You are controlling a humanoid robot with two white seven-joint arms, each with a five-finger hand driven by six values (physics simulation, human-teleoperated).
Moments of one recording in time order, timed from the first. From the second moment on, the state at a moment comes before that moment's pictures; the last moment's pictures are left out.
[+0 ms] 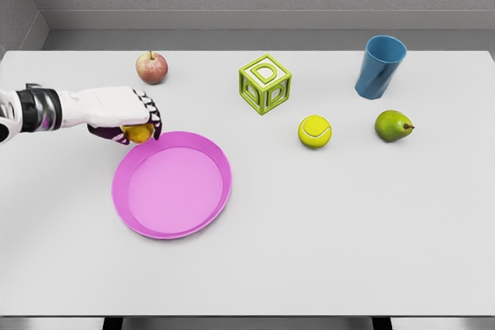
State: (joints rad) left arm -0.76 0.82 -0.77 -1.48 -0.44 -0.52 -0.61; right arm 0.00 0.00 -0.21 -0.02 0.08 -0.02 -0.08
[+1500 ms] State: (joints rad) left arm -0.70 0.90 -0.58 -1.41 -0.34 -0.54 -0.61; right arm 0.00 0.00 -0.21 -0.02 0.08 -0.02 -0.08
